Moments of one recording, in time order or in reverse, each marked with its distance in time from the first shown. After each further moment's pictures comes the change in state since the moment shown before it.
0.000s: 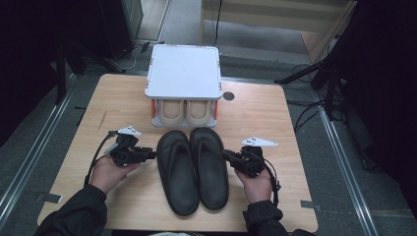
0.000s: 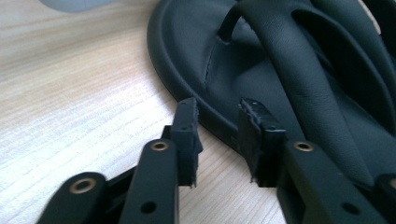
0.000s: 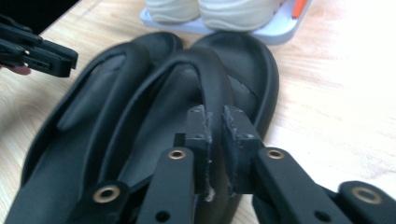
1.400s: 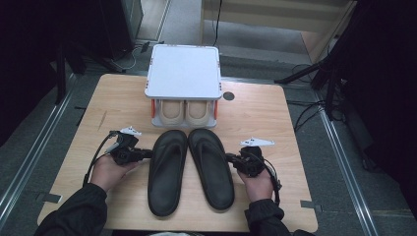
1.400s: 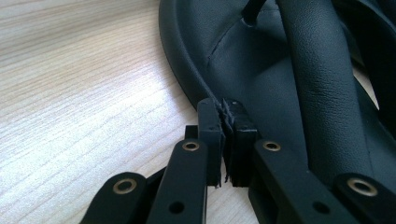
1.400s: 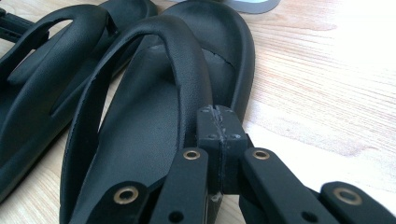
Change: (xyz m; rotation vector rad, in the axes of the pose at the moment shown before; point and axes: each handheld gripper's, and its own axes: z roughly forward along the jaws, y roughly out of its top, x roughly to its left) left arm 0.012 -0.004 0.012 0.060 0.033 -0.008; right arm -0.012 -0.007 0.010 0.092 -0.056 -0.019
